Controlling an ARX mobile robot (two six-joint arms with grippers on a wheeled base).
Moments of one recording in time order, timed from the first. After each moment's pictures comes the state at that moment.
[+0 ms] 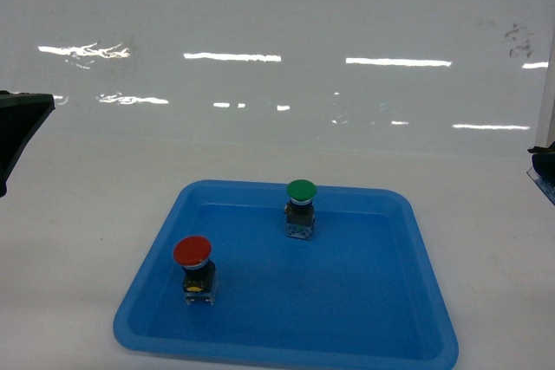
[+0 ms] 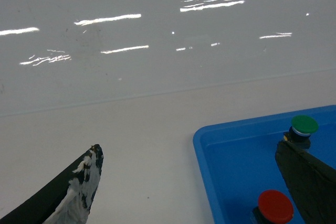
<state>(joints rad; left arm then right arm) -0.01 1.27 0.36 0.73 0.13 0.11 0.40 1.11 0.50 0.18 0.18 -0.06</state>
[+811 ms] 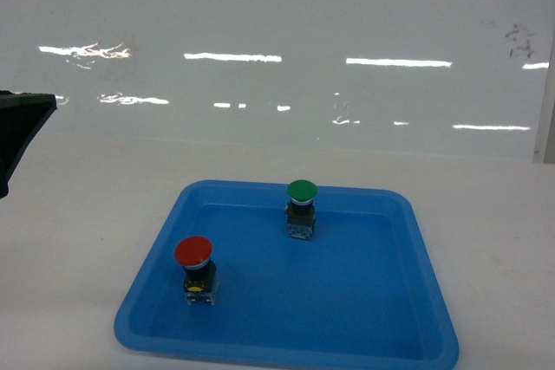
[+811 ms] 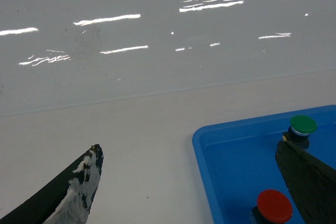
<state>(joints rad) -0.01 1.27 0.36 0.73 0.13 0.11 0.29 0.86 0.44 0.01 0.21 -0.08</state>
